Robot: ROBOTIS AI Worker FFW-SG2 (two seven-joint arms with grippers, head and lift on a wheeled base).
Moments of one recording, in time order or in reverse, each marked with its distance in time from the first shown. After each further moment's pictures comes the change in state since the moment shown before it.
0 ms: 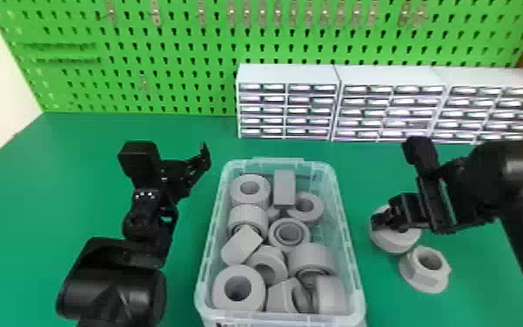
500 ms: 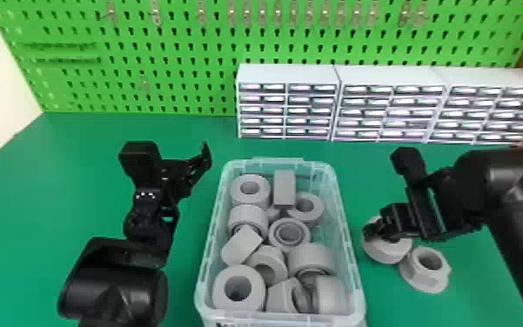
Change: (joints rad) left arm -0.001 -0.002 -0.001 0.004 0.004 -0.006 0.000; right arm -0.003 0.003 0.044 0.058 -0.023 -0.015 0.000
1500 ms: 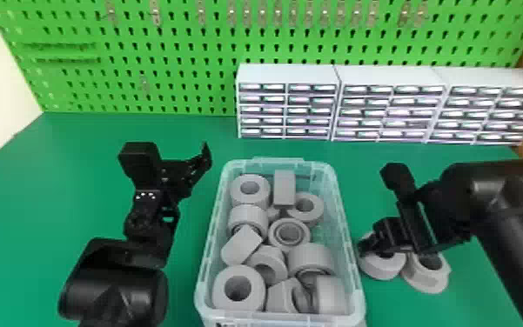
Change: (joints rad) left arm 0.002 -0.001 -0.001 0.001 0.004 -0.006 0.000; right arm 0.002 -0.003 0.051 0.072 -0.027 -0.011 0.000
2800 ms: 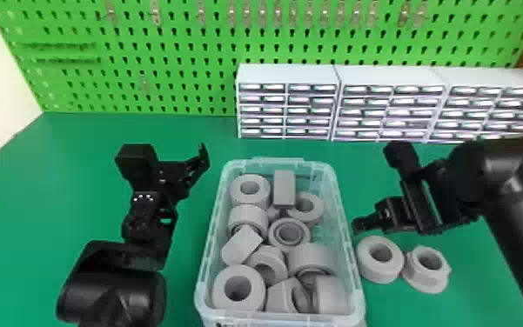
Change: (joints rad) left arm 0.008 0.001 0.007 0.001 -0.004 -0.015 0.003; right arm -0.032 -0.004 -0.012 -0.102 0.008 0.040 0.000
